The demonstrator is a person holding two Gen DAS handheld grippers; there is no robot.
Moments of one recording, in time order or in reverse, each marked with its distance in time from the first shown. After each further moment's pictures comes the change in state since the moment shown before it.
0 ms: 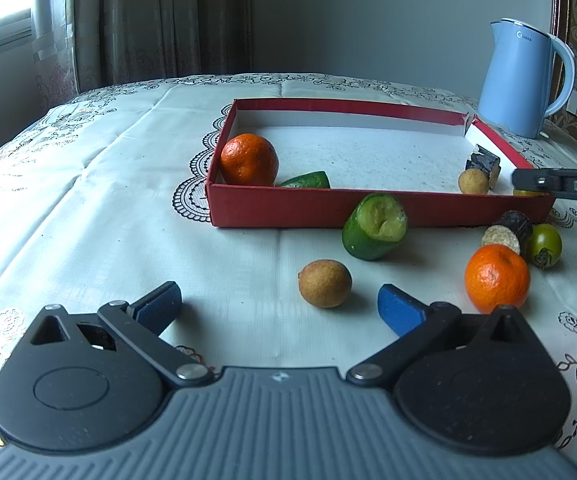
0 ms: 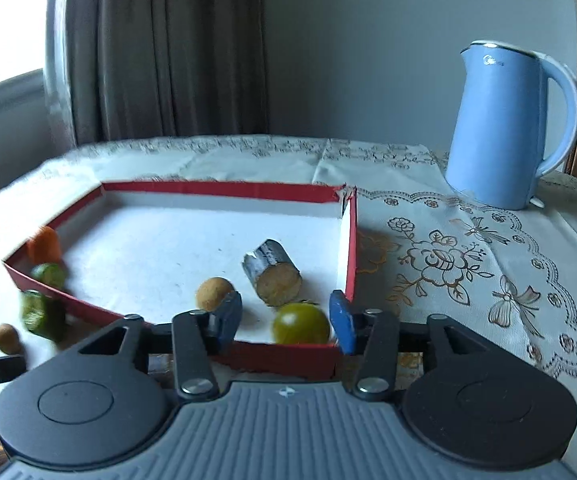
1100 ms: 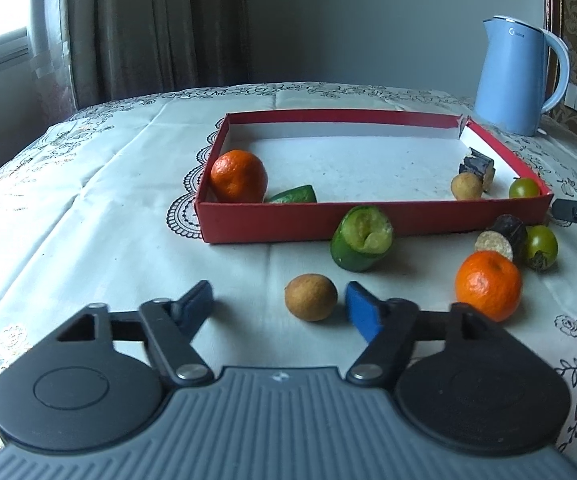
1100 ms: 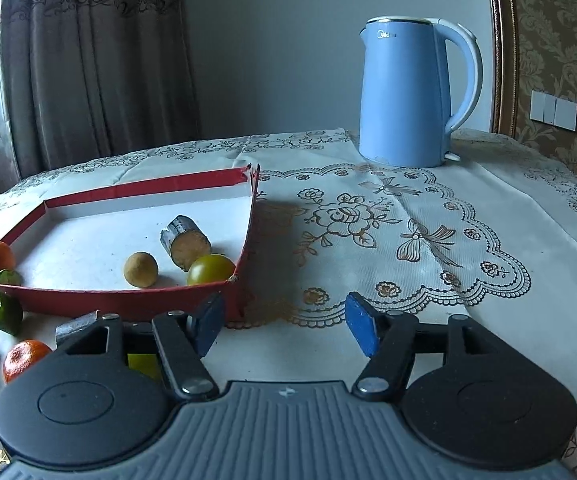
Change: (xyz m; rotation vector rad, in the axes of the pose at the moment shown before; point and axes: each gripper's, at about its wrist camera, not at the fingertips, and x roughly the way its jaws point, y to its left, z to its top) left arm -0.004 -0.010 0.004 0.037 -0.024 0.019; right arm -0.024 -0.033 -0.032 0.151 -0.013 -0.164
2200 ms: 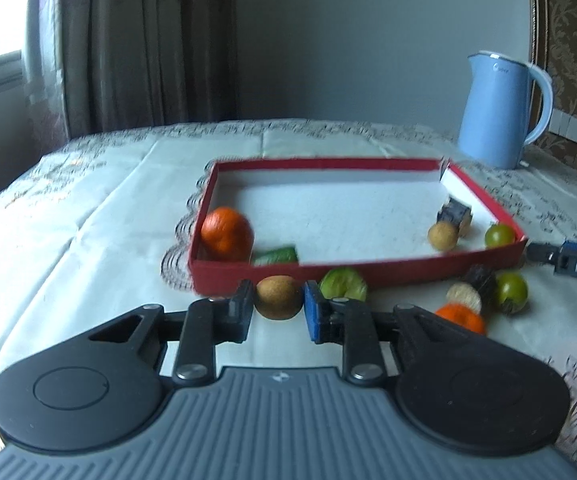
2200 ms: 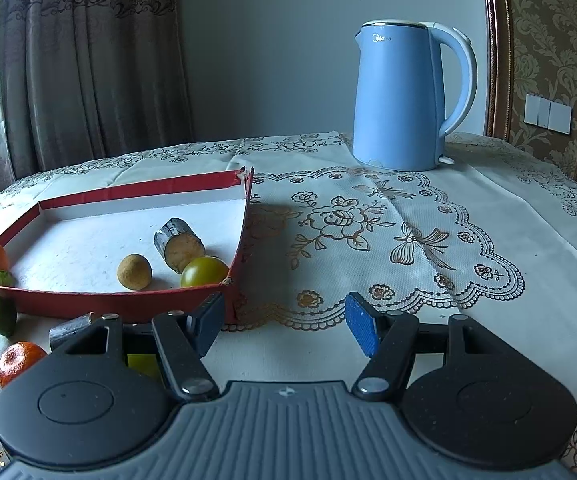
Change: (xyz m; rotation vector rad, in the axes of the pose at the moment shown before) left arm -0.020 -0.003 0.027 0.007 -0.091 -0.046; right arm 0.000 0.001 0.000 -0.002 -0.008 -0.019
